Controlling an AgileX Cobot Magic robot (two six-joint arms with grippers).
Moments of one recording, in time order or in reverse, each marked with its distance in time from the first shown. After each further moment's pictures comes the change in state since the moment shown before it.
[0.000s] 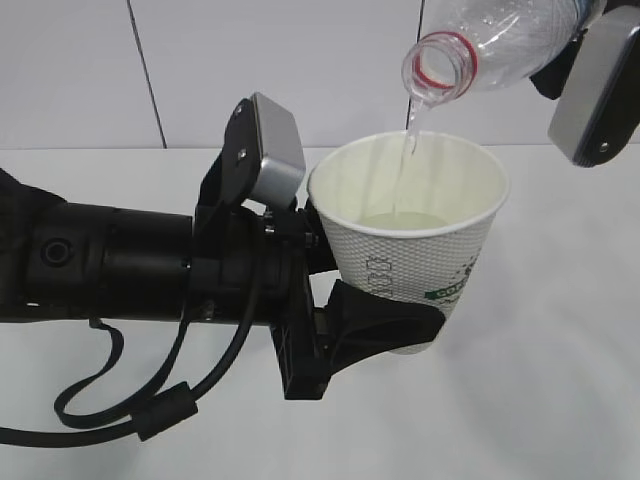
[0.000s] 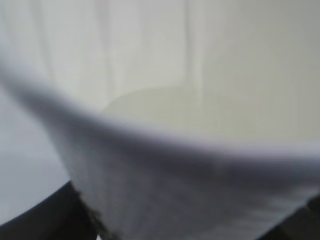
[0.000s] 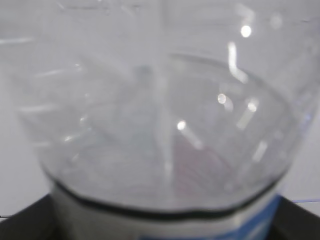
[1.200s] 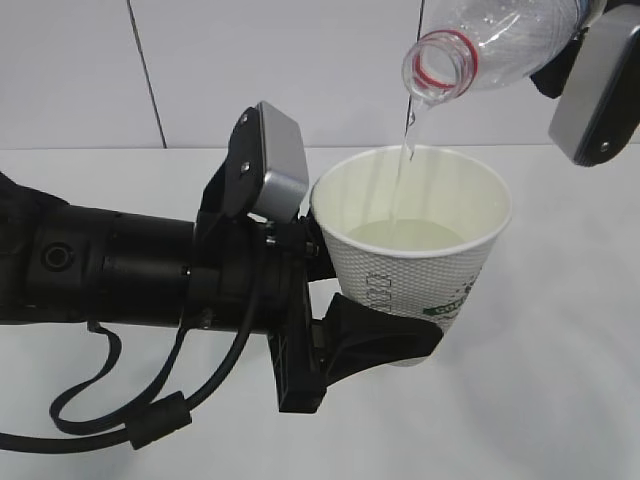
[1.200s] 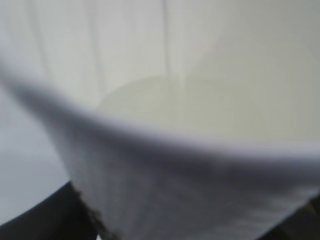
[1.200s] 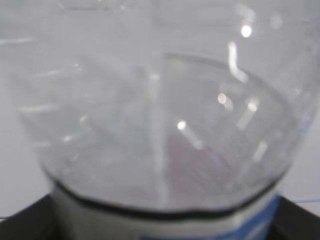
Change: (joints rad) left arm 0.000 0.001 0.000 0.044 0.000 0.000; right arm 0.000 -0.002 0.000 0.000 -0.004 0.000
